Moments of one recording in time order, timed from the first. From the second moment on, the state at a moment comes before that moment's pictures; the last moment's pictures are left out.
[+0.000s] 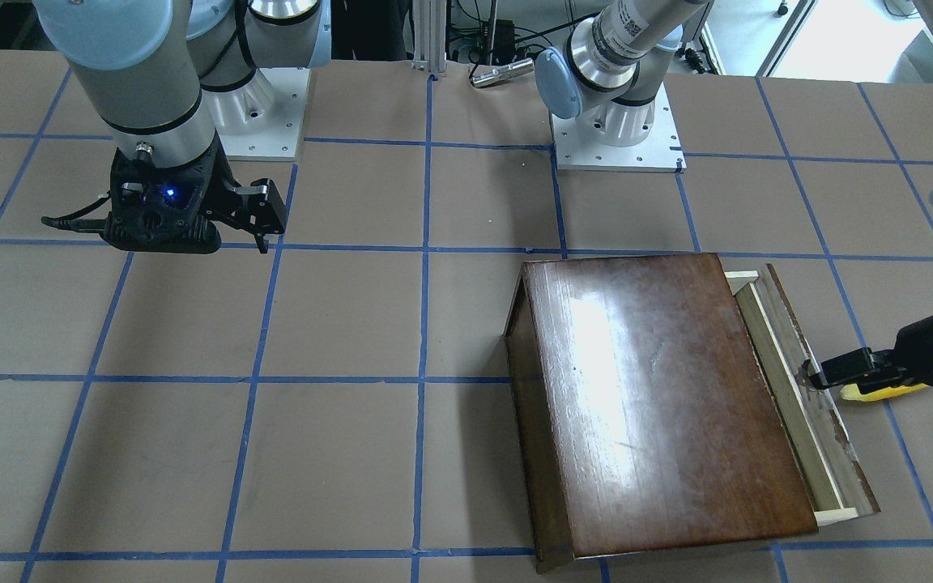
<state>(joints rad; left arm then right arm) -1.00 -2.04 -1.48 -1.37 1.38 0.52 1.65 -1.48 1.58 -1.62 -1.64 0.06</state>
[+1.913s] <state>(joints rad) -0.96 -2.04 -1.46 -1.37 1.40 0.58 1.65 -1.48 1.58 -1.62 -1.64 0.06</state>
